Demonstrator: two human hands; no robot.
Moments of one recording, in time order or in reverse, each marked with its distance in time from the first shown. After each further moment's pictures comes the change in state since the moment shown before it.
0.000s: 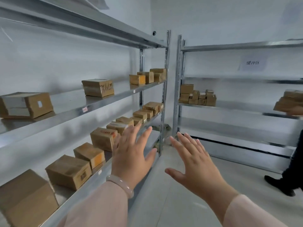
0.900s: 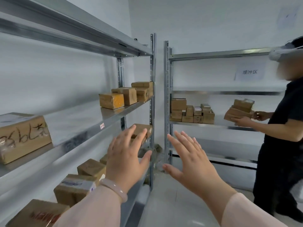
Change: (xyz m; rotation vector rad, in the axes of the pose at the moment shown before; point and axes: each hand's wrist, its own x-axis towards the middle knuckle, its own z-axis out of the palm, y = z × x) left_hand 0.334 -0.092 0.279 -0.027 0.013 0.079; right_hand 0.347 0.208 0.130 -0.017 0.049 0.111
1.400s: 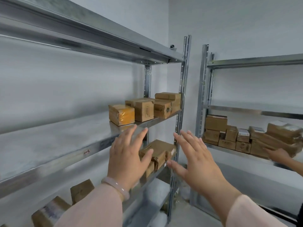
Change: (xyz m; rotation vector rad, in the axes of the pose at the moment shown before) left_hand 0.162 -0.014 0.124 0.146 0.051 -0.267; right_hand 0.217 0.138 0.073 0.167 0.032 -0.225
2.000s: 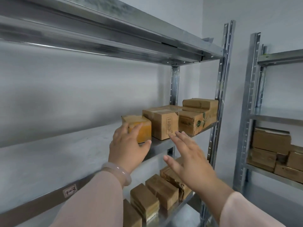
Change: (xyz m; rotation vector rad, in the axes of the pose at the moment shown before) left_hand 0.147 -0.068 0.070 0.072 -0.081 -0.362; right_hand 0.179 0.041 0.115 0.294 -0.028 -0.164
